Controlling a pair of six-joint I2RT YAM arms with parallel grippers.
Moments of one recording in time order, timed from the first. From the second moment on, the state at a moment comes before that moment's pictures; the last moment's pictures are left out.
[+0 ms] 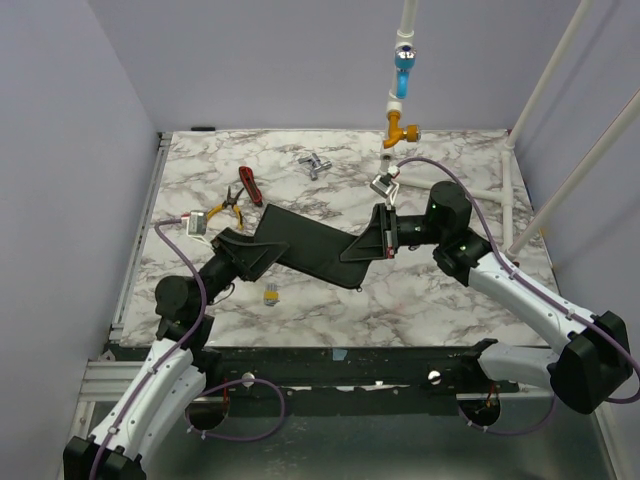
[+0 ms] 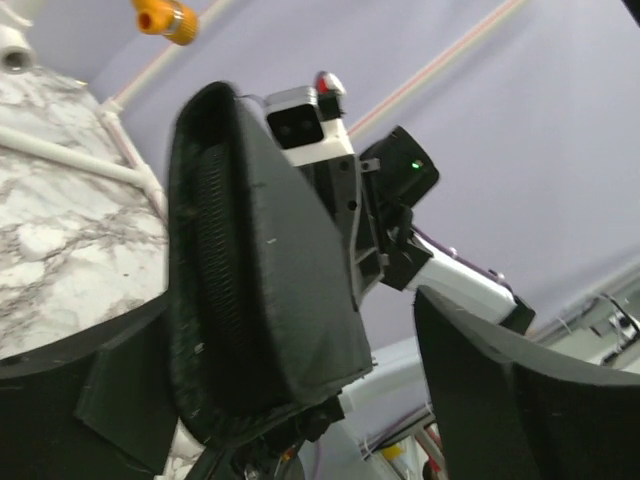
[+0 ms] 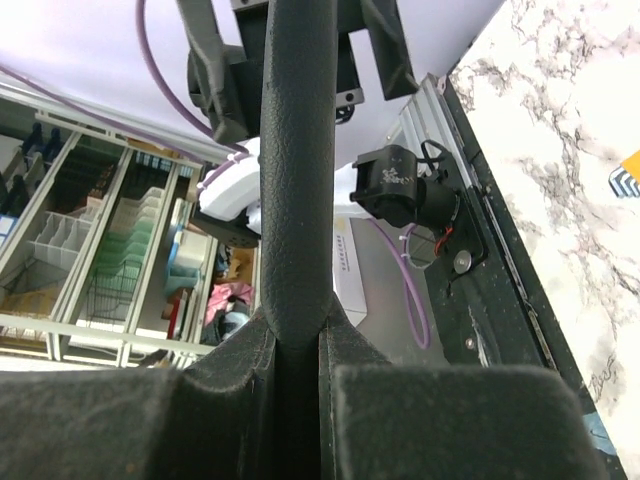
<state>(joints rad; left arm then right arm) -0.33 0.53 0.30 0.64 0.50 -1.22 0.57 1.19 0.86 0.25 -1.03 1.03</state>
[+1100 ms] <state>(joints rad) -0.32 0.43 0.38 0.87 0.33 -1.11 0.60 0.85 0.87 0.04 -0.45 0.57</state>
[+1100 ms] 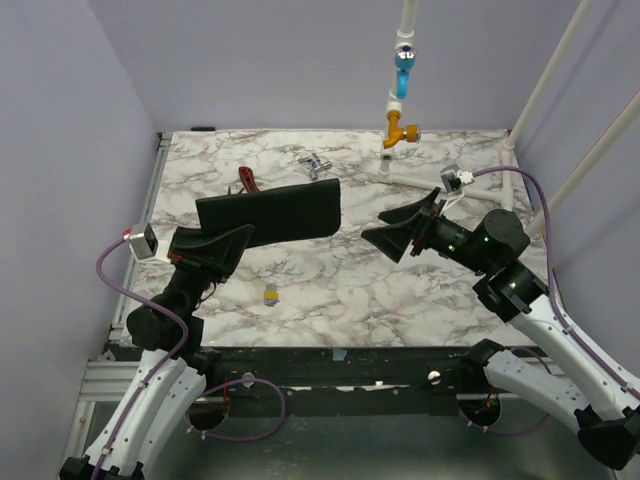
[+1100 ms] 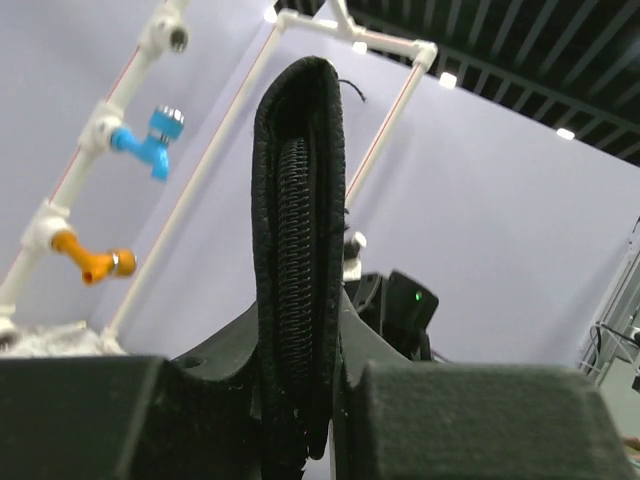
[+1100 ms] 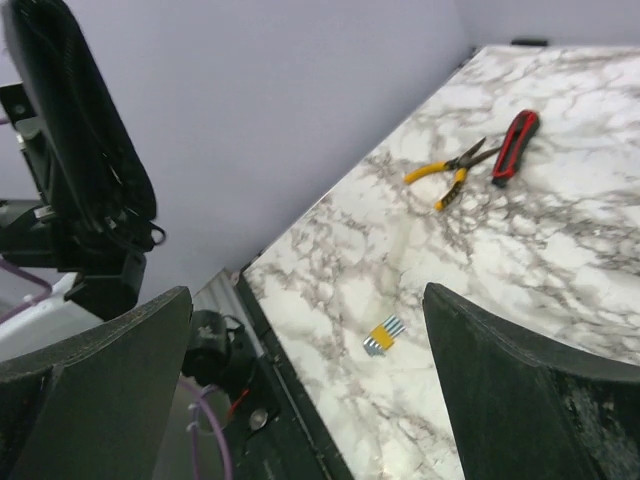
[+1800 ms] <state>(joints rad) -0.32 0.43 0.33 1.06 0.16 -1.06 1.24 1.09 0.90 0.14 0.56 0.11</state>
